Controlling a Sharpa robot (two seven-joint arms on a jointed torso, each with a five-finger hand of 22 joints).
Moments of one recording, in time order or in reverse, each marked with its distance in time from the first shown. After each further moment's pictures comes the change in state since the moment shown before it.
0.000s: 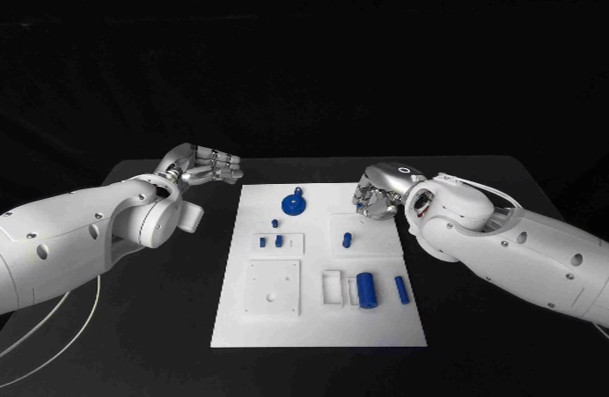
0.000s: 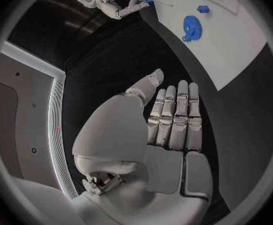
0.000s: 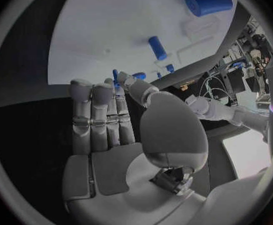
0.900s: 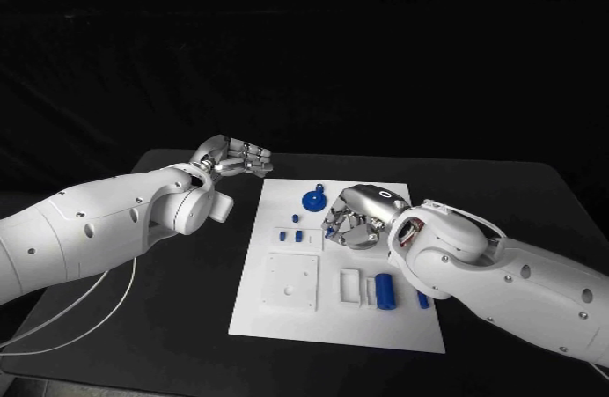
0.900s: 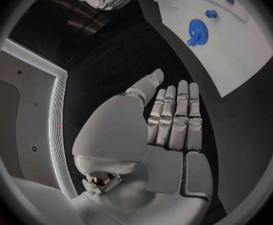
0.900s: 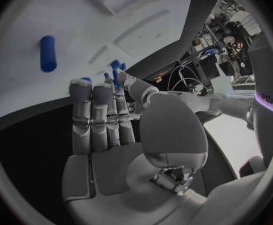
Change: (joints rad) left arm 0.000 0.025 0.000 0.006 0.011 -0.003 0.009; left_hand 0.000 0.000 -0.003 -0.003 0.000 0.000 0.000 0.000 0.000 0.000 0.000 0.000 0.000 0.000 0.000 0.000 0.000 0.000 0.000 0.000 0.000 0.004; right arm -0.024 0.084 -0.092 0.130 0.094 -0.066 0.059; right_hand 0.007 0.007 -0.007 0.007 -0.001 -0.001 0.000 0.003 -0.001 0.000 0.000 -0.001 0.000 0.007 0.001 -0.005 0.005 0.001 0.000 0.000 0.004 0.000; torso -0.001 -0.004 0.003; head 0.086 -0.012
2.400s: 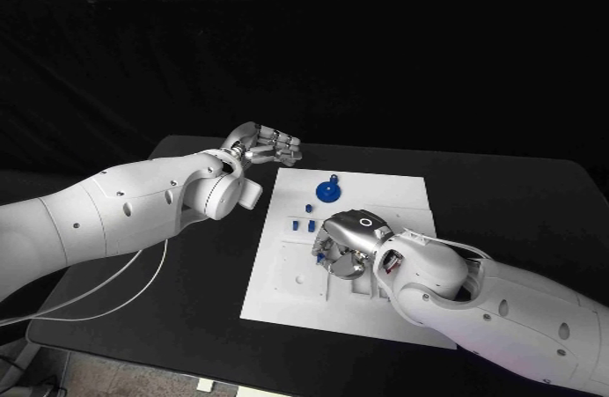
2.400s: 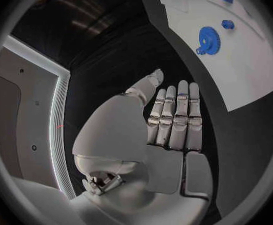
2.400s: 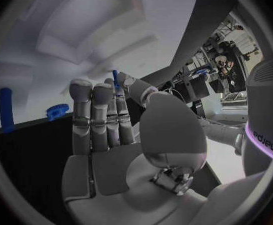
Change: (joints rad) left arm 0.000 0.042 0.000 -0.002 0.014 -0.007 0.008; left_hand -0.004 0.004 0.000 0.000 0.000 0.000 0.000 0.000 0.000 -0.004 0.004 0.000 0.000 0.000 0.000 0.000 0.000 0.000 0.004 0.004 0.000 -0.024; right arm -0.018 0.080 -0.110 -0.010 -0.171 0.007 -0.008; right_hand 0.004 0.001 -0.002 -0.002 -0.012 -0.004 0.006 0.000 0.001 0.000 0.000 0.000 0.001 0.001 0.002 0.000 0.002 0.001 -0.001 0.002 0.000 0.000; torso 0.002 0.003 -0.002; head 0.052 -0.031
